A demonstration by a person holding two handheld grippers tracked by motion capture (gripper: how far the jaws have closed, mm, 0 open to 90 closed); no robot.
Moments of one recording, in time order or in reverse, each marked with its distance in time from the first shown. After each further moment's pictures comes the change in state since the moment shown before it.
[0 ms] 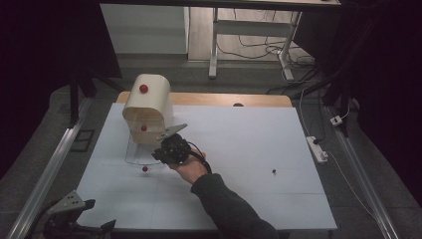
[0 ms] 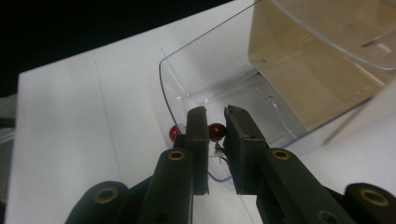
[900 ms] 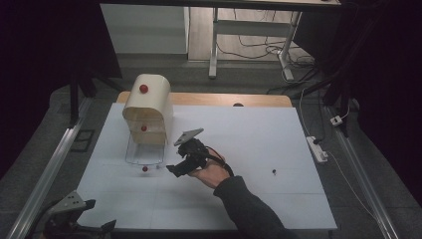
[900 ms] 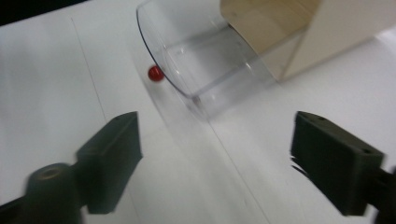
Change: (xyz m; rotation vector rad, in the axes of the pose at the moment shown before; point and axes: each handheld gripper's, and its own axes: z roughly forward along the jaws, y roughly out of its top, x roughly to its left) left arm 0.000 0.000 0.001 0.007 -0.001 0.003; right arm -0.005 -0.030 -0.050 0.088 -0.104 -0.006
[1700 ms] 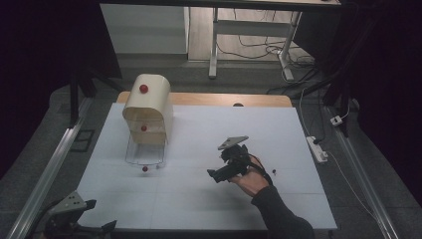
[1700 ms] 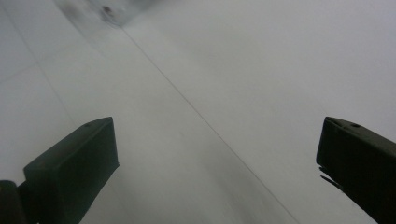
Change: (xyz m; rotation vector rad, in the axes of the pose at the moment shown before) left arm -0.001 0.000 0.000 0.003 -0.001 0.013; right arm -0.046 -0.081 -0.067 0.061 -0.159 0.152
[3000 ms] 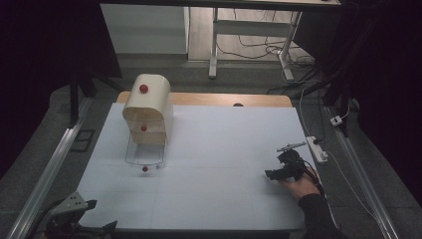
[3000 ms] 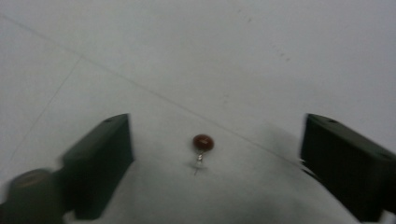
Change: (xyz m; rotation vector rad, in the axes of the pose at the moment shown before) left arm -0.002 0.001 0.001 0.010 0.007 0.015; right arm -0.113 -0.110 -0.052 0.195 -0.249 0.281
